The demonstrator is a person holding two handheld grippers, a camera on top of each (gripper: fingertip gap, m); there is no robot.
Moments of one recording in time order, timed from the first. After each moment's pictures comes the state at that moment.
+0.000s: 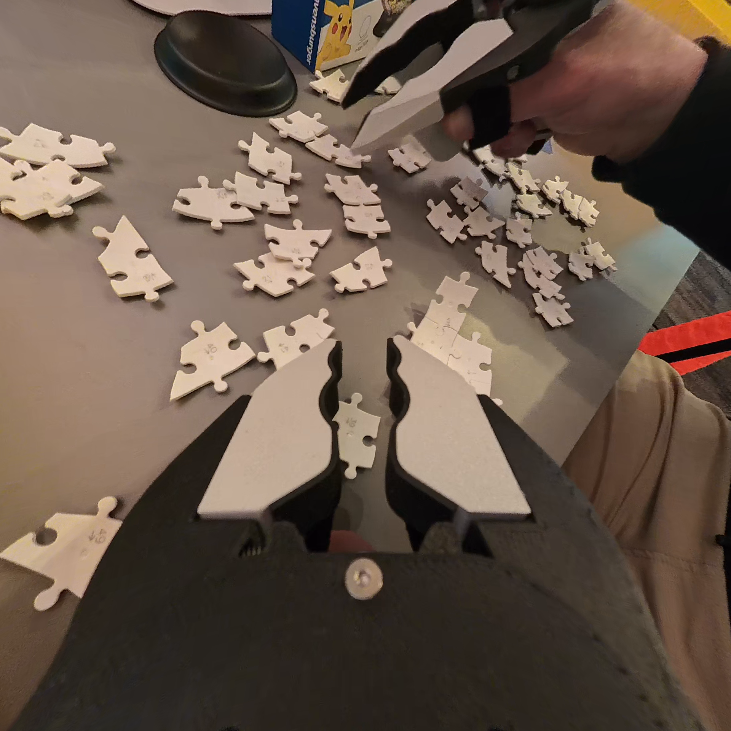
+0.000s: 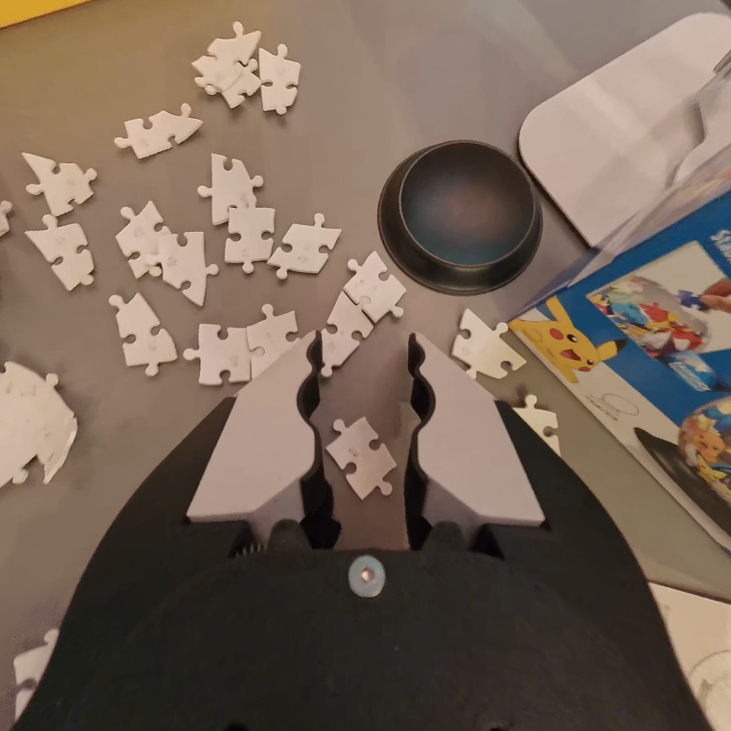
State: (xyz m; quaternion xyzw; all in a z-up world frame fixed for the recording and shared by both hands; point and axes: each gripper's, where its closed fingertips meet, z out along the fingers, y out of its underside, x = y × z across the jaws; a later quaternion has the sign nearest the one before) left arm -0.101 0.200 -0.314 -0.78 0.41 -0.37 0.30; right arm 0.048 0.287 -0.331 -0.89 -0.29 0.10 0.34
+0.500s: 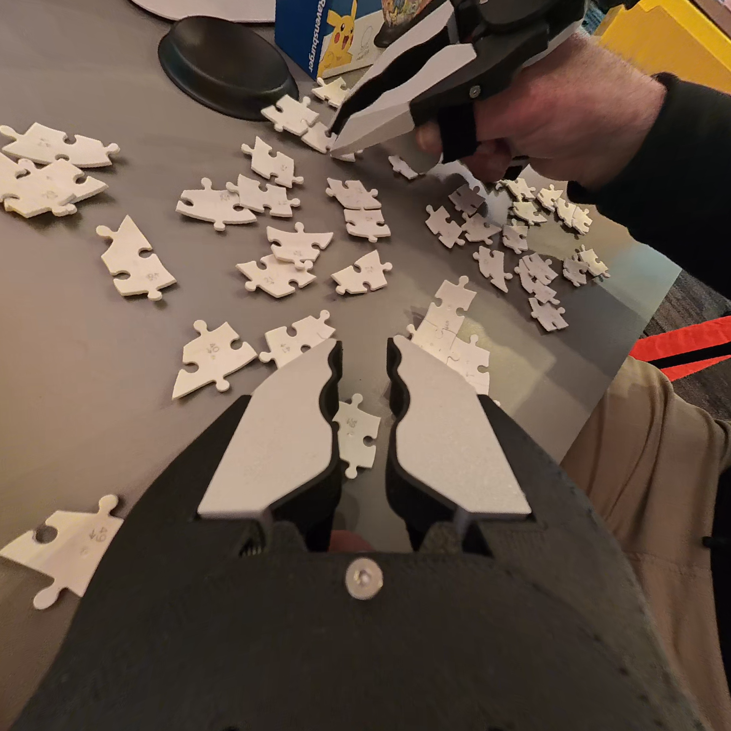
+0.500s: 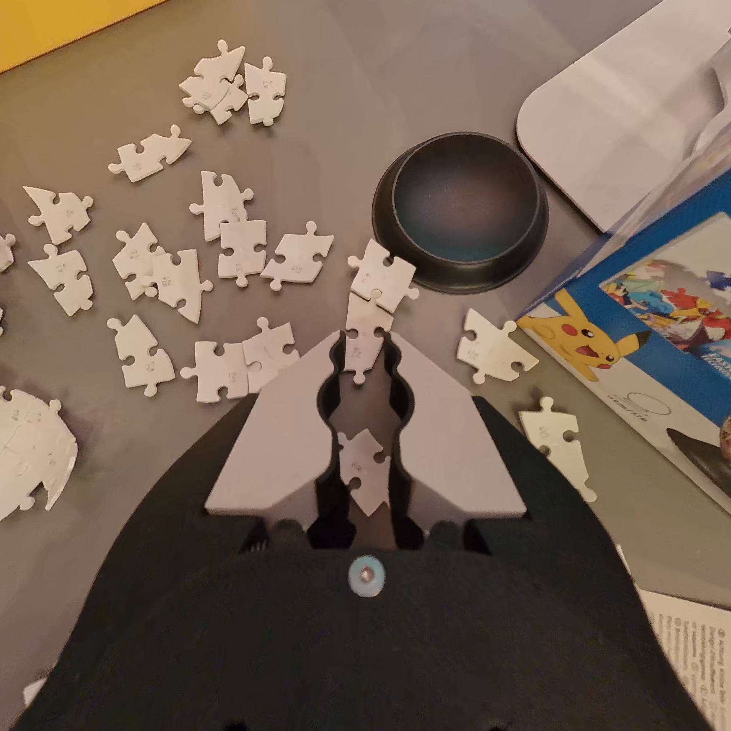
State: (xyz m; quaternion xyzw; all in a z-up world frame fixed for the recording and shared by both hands) left arm -0.102 0.202 -0.312 -0.78 0.40 -0.38 0.30; right arm 0.045 0.294 -0.339 -0.90 -0.25 0.12 0.34
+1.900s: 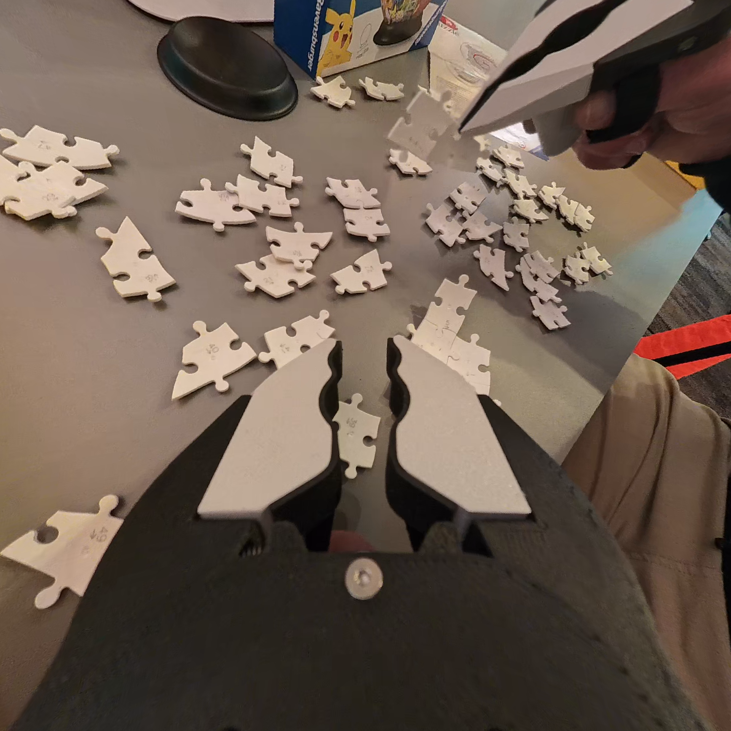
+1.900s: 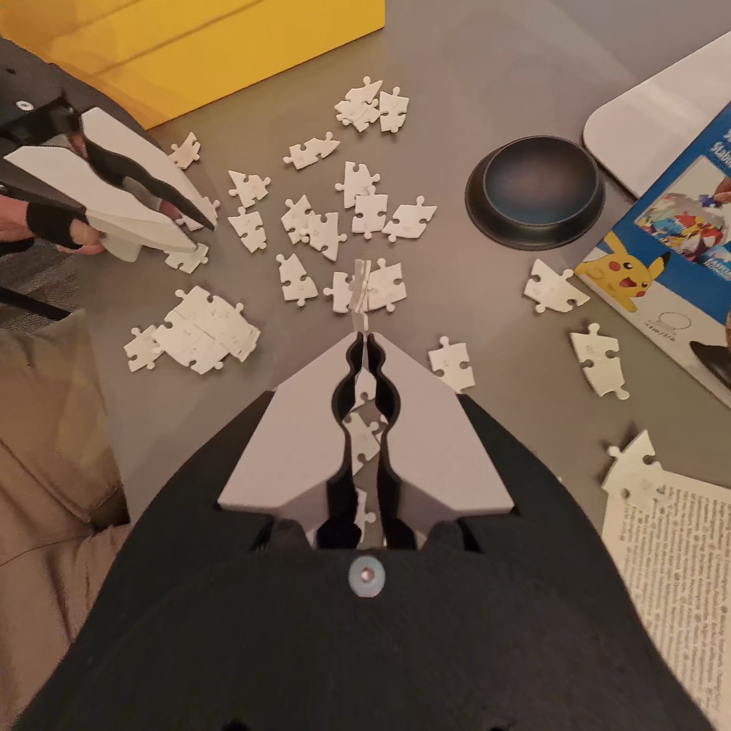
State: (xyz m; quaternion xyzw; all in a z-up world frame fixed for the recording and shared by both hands) left arm -0.102 0.201 -0.313 -0.78 0.40 -0.37 0.30; right arm 0.041 0.214 -0.284 -0.87 -0.28 0.20 0.35
